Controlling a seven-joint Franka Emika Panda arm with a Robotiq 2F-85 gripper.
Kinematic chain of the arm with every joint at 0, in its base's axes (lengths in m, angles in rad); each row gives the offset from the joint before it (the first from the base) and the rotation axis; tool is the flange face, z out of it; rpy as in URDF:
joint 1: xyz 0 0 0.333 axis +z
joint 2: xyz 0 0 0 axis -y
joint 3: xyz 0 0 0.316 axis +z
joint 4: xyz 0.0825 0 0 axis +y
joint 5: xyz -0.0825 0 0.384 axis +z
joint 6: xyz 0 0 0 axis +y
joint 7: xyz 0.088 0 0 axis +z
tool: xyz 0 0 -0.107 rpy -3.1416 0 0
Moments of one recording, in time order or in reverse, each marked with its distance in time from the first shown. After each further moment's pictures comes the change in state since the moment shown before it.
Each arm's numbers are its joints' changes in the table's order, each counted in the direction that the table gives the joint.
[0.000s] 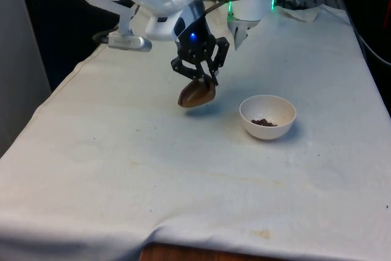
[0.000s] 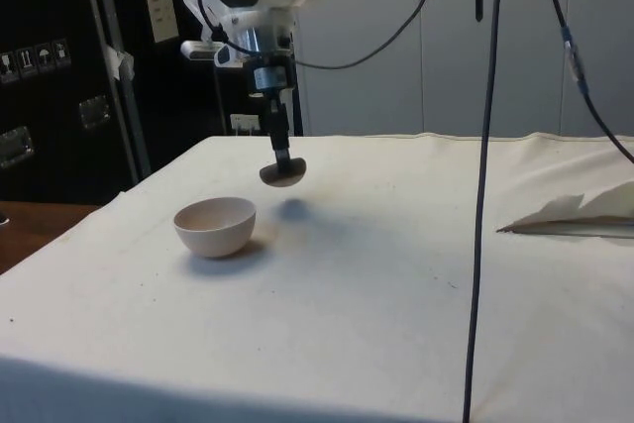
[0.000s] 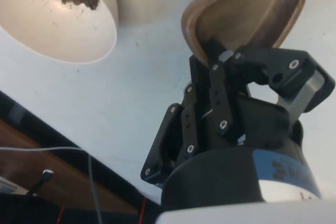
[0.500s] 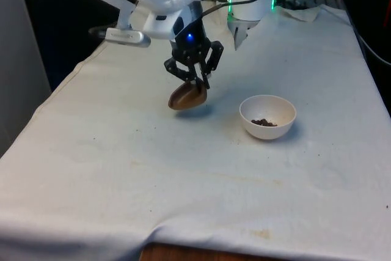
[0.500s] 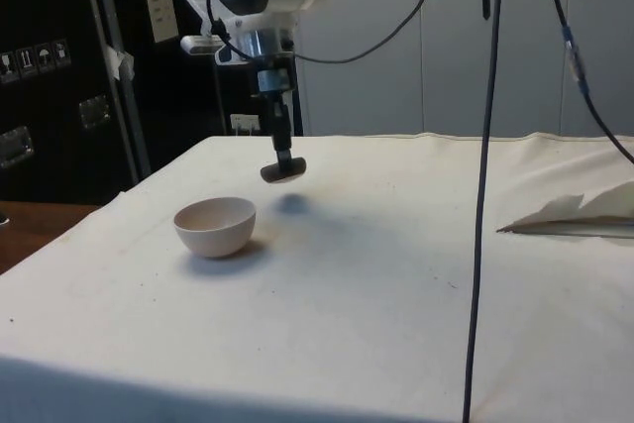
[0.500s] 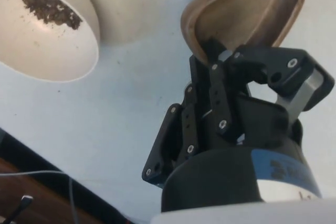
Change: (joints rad) arm 0.002 0.008 0.002 0.030 -0.052 -0.092 0.017
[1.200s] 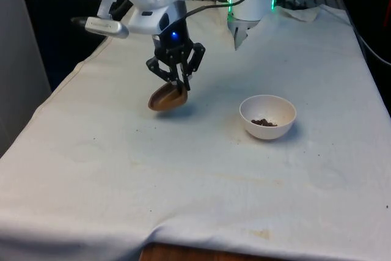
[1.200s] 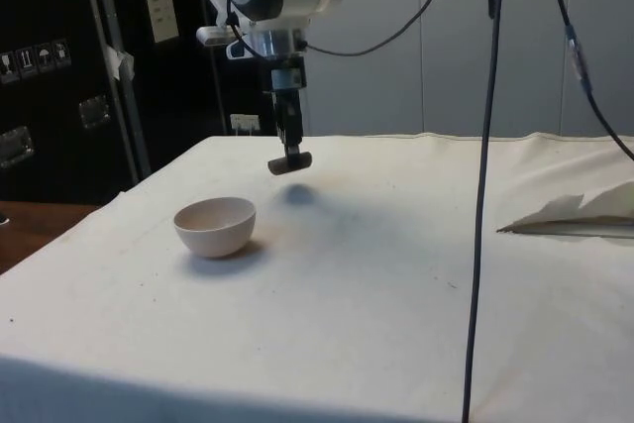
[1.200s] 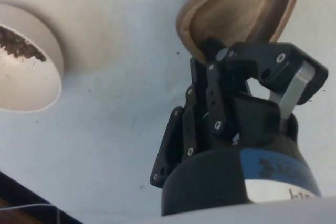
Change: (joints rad) arm -0.016 0.002 -0.031 0.039 -0.016 -0.109 0.123
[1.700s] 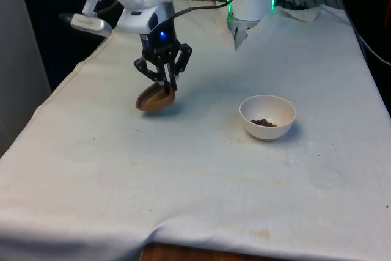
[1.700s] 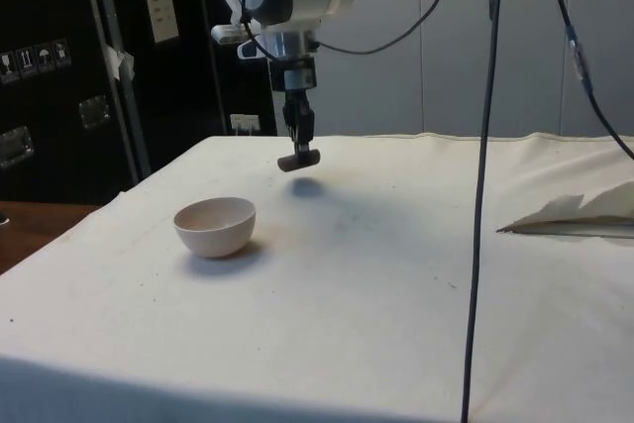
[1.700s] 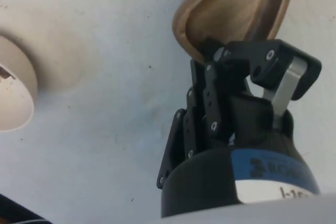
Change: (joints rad) arm -0.019 -0.010 -0.021 0.011 0.000 -0.037 0.092
